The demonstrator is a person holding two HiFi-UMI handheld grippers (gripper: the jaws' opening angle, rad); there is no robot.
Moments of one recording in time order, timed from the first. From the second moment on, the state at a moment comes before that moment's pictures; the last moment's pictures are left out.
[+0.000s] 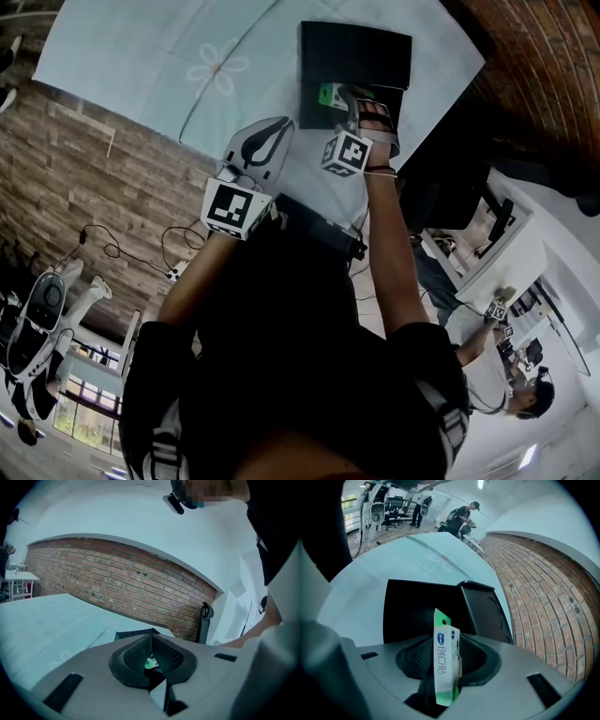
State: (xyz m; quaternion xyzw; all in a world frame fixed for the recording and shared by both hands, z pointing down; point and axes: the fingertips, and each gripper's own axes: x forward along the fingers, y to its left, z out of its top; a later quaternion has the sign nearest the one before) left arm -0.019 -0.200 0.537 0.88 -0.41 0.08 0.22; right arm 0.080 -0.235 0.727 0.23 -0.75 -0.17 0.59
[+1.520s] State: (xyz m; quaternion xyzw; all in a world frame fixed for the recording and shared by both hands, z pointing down) left arm -0.024 -0.174 0.473 0.89 -0.43 0.05 0.17; right arm 0.101 -0.196 0.562 0.49 -0.83 0.09 0.26
